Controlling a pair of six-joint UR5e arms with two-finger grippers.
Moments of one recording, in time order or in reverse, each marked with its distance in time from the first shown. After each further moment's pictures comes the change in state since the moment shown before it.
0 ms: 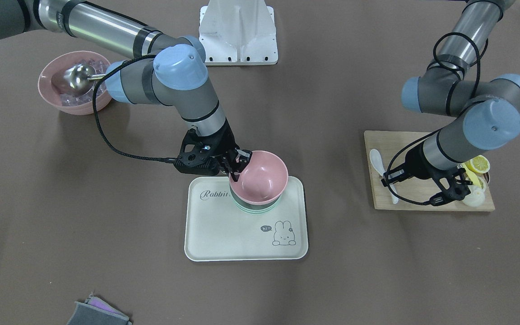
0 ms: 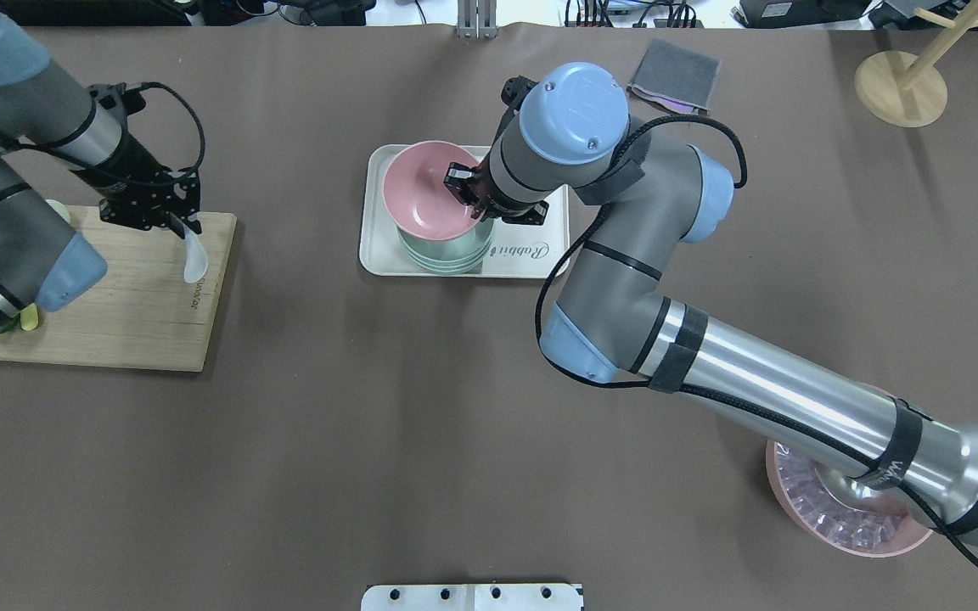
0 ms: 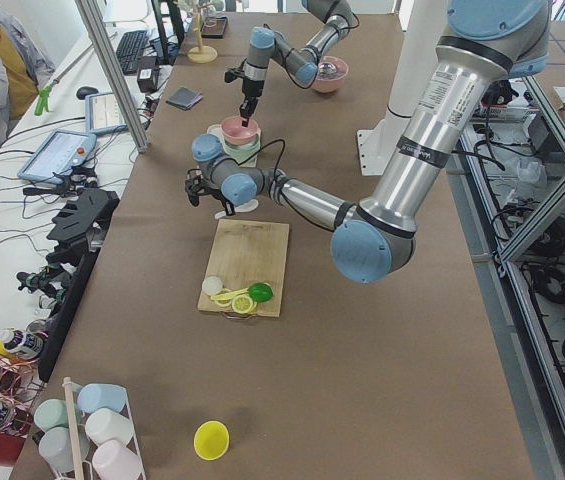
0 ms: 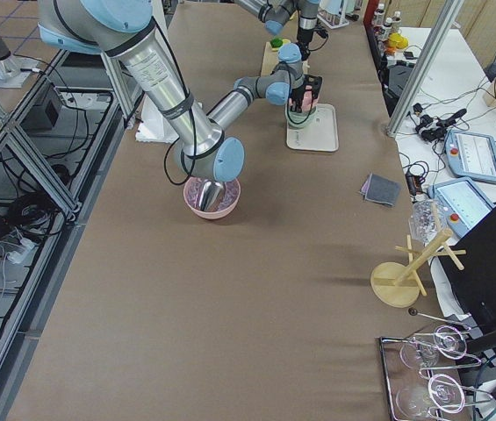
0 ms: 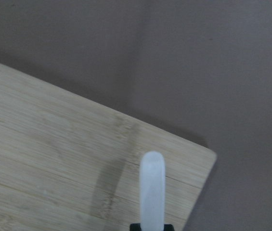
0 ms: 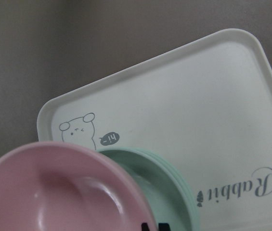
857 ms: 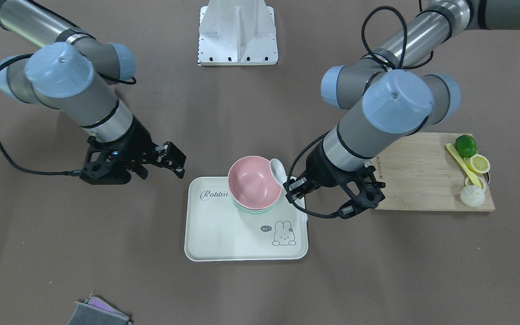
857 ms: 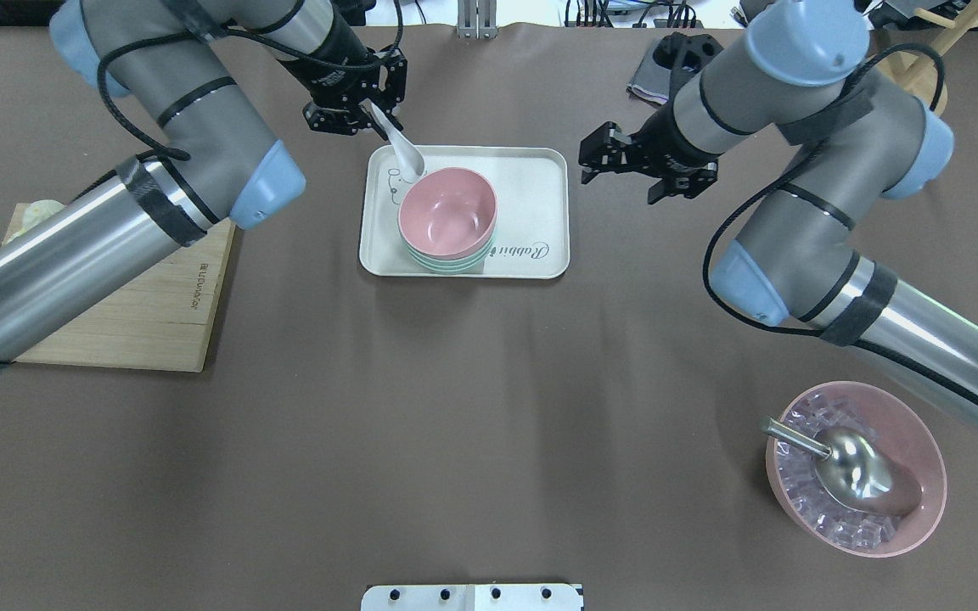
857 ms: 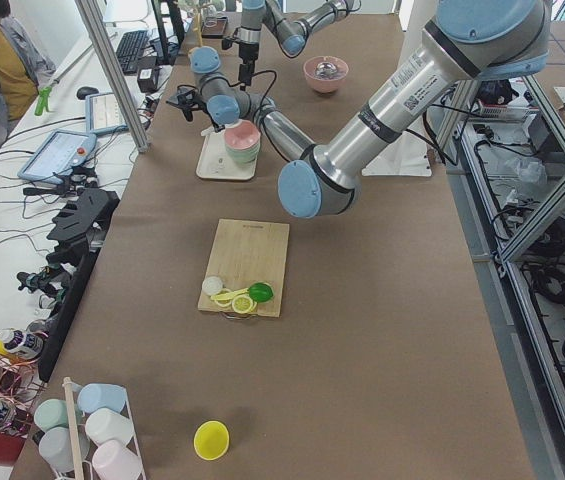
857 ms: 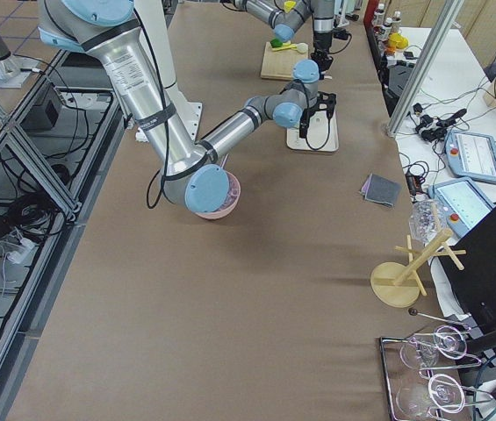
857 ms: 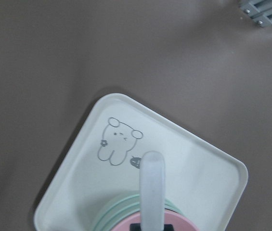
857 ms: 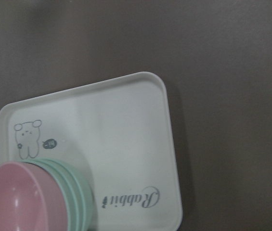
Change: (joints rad) left arm 0.101 -0.373 0.126 -0.095 0.126 -0.372; right arm 0.229 -0.246 0.165 0.003 0.297 -0.251
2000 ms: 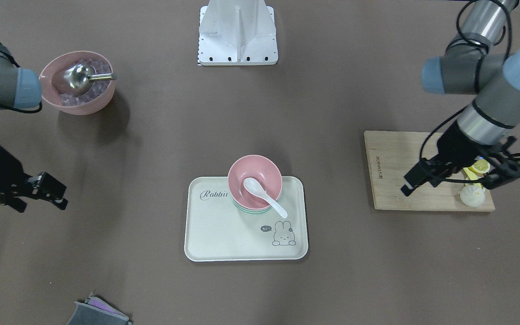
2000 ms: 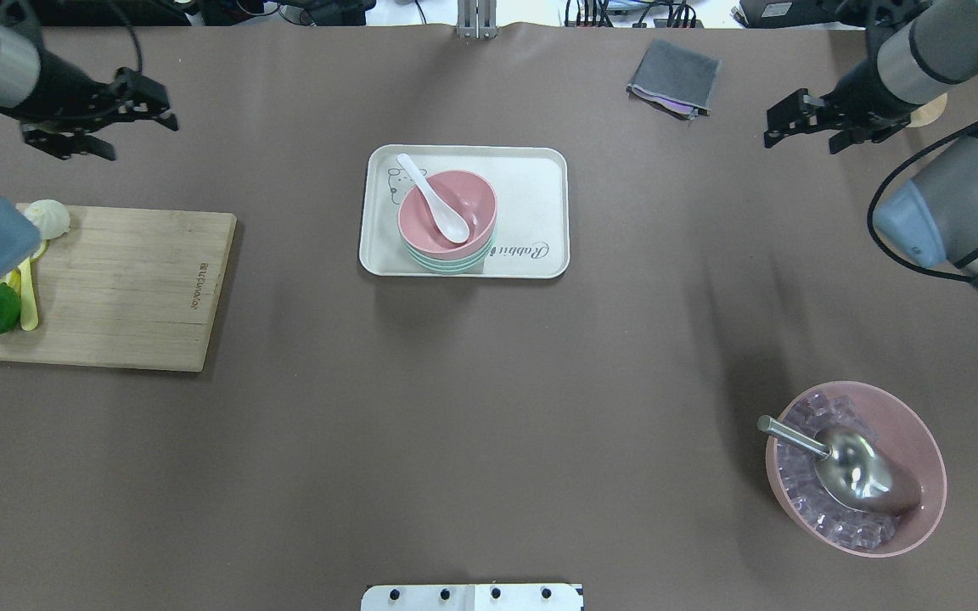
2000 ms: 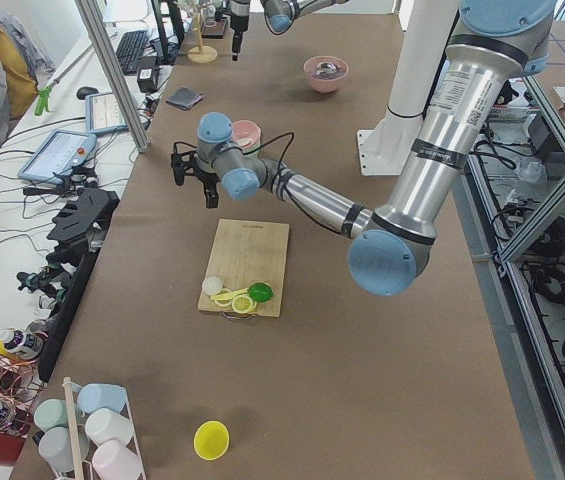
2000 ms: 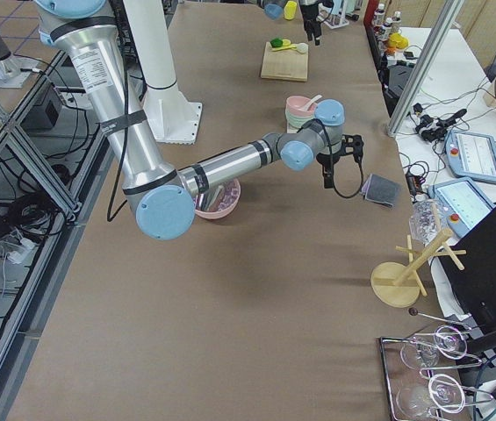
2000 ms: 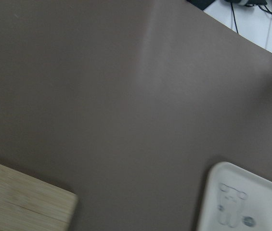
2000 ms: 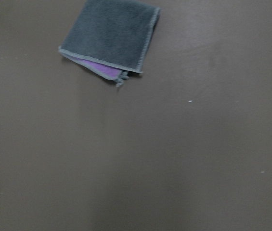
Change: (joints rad) left arm -0.239 0.550 -0.282 -0.069 0.022 0.479; right arm 0.259 -0.181 -0.084 -0.008 0.051 -0.479
